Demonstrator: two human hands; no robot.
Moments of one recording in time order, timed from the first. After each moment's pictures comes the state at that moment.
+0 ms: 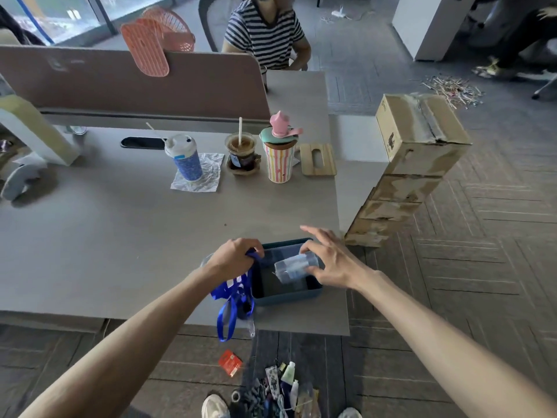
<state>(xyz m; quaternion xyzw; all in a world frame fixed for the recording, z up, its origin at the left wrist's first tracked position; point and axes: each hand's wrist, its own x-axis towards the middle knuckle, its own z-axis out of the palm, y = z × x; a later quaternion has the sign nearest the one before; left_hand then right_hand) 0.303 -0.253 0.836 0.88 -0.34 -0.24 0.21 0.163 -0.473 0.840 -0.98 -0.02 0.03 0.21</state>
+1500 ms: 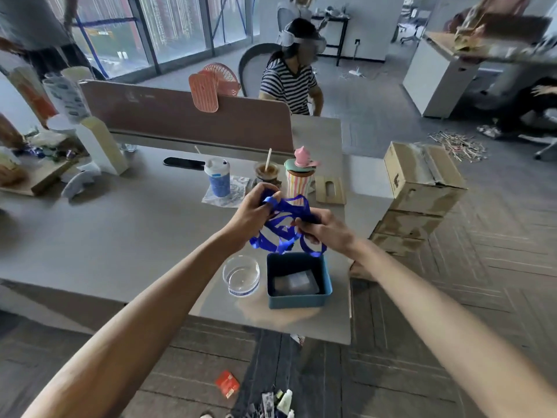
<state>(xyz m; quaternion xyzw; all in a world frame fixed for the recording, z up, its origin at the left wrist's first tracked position) 0.264 -0.248 0.993 0.72 -0.20 -0.15 0.64 0.187 -0.417 0.975 -0.81 0.03 0.07 0.58</state>
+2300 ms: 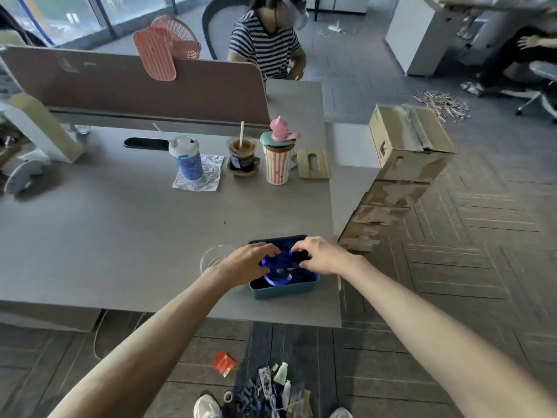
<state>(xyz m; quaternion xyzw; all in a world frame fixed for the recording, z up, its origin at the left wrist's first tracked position) 0.268 -0.258 0.837 0.84 -0.45 -0.20 0.20 0.178 -0.457 0.860 -0.95 0.07 0.22 0.23</state>
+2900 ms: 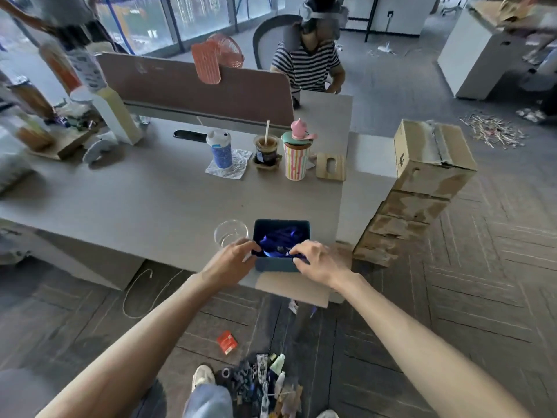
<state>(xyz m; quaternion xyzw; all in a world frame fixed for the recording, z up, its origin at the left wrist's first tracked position) 0.161 -0.209 0.875 0.91 -0.32 -0.10 0.26 0.088 -0.436 0.875 -0.96 0.00 0.09 0.25</state>
